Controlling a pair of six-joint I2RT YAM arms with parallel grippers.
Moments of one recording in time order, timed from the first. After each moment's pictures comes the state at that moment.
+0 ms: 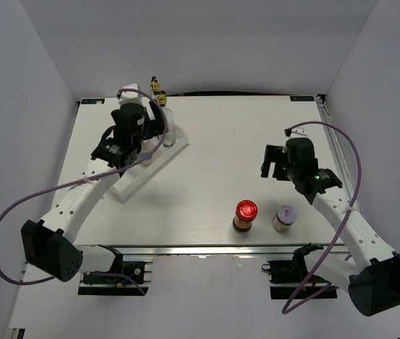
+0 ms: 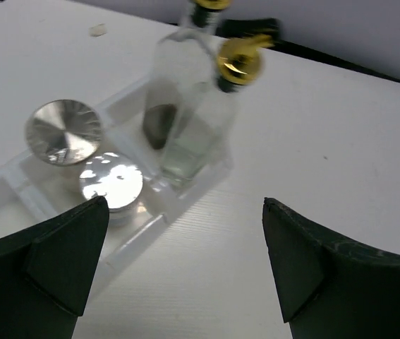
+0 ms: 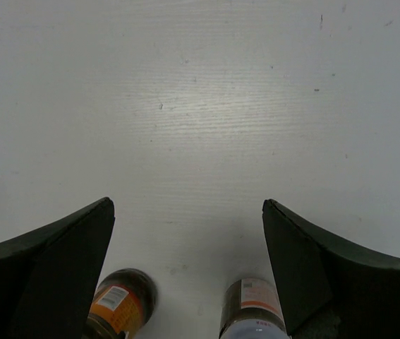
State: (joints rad) left arm -0.39 1.32 1.25 -0.32 -0.38 -0.41; right arm 0.35 1.03 0.86 -0.49 0.13 0.28
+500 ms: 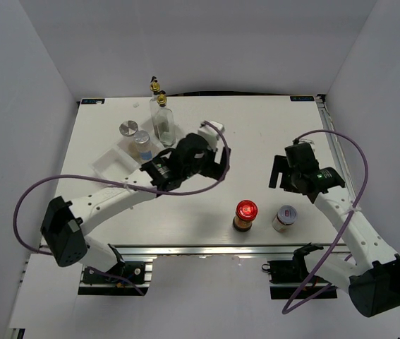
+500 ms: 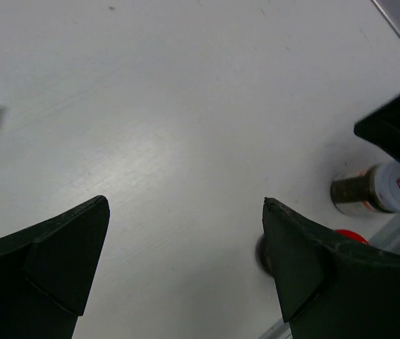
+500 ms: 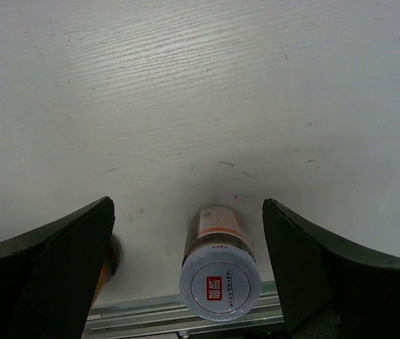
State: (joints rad) left arm -0.88 1.43 1.22 -0.26 -0.19 -0.28; right arm 0.35 1.04 0.92 -0.83 0.25 0.39
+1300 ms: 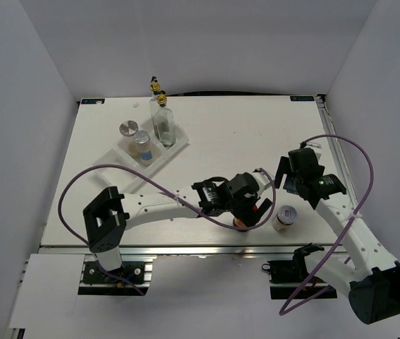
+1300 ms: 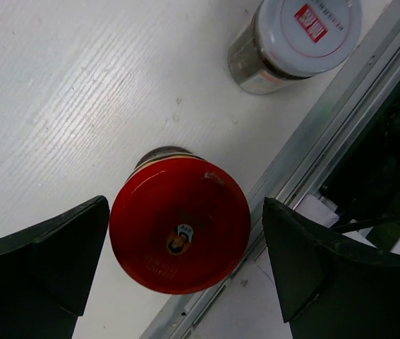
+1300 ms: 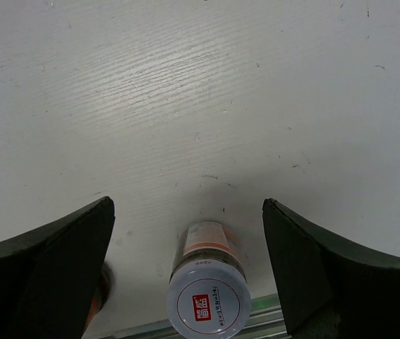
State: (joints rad) left arm -1.22 1.74 1.36 -0.38 -0.11 -0.29; right arm 0.32 0.98 0.84 -0.76 0.33 0.44
